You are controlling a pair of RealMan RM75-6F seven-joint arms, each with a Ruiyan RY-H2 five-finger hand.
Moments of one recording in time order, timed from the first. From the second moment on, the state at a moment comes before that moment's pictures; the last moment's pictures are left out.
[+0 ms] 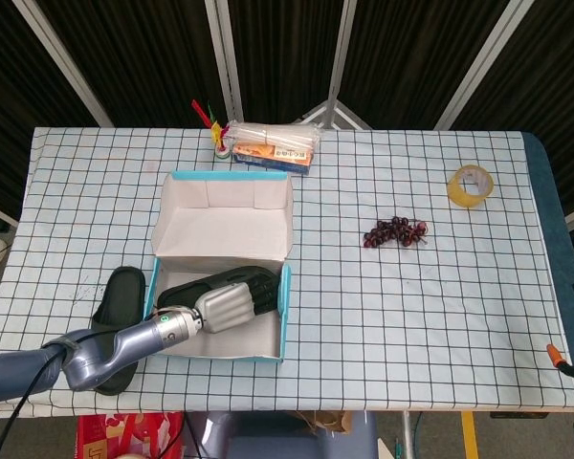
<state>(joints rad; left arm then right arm) -0.97 -1.44 0.02 -1.45 1.71 0.76 0.74 0.01 -0.92 0.07 -1.67 -1.37 1.40 0.20</state>
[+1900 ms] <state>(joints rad) -0.18 -1.04 0.16 -1.68 1.73 1.48 0.30 0.00 -0.89 0.06 -1.70 -1.41 1.42 0.24</state>
